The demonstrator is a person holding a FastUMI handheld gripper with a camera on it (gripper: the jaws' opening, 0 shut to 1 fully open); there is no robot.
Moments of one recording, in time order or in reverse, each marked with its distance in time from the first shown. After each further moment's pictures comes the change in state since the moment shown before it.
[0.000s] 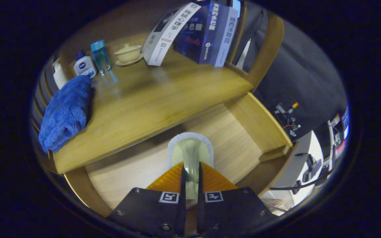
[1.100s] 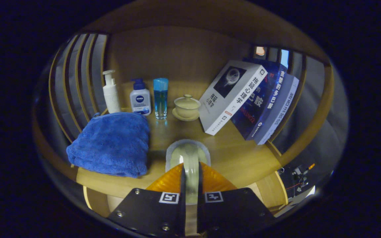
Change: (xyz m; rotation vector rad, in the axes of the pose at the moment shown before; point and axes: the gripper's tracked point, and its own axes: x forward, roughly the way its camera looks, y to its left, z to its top) arm -0.031 0.109 0.125 -0.271 -0.429 0.286
